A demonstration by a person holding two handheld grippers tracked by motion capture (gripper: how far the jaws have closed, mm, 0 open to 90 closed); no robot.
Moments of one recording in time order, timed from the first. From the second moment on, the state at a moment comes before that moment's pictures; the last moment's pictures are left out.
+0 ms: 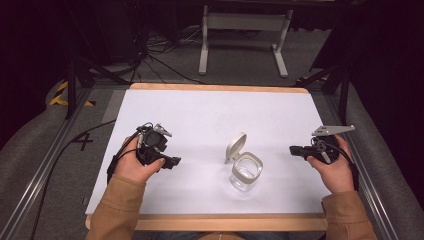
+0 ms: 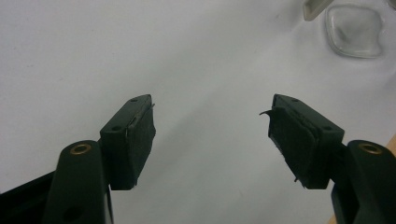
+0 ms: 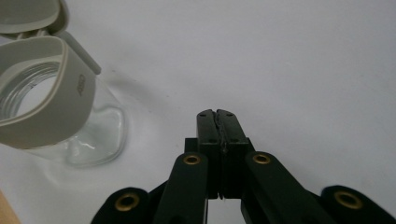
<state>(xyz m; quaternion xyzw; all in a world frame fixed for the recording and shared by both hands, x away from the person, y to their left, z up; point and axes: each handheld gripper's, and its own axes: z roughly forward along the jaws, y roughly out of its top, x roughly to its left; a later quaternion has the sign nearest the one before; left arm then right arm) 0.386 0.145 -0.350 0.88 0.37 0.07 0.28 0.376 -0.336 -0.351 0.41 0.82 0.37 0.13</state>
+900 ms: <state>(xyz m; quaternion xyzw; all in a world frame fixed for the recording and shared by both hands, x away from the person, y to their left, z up) 0.377 0.139 -0.342 0.88 0.36 0.07 0.29 0.381 -0.275 -0.380 0.33 0.87 0.36 0.06</state>
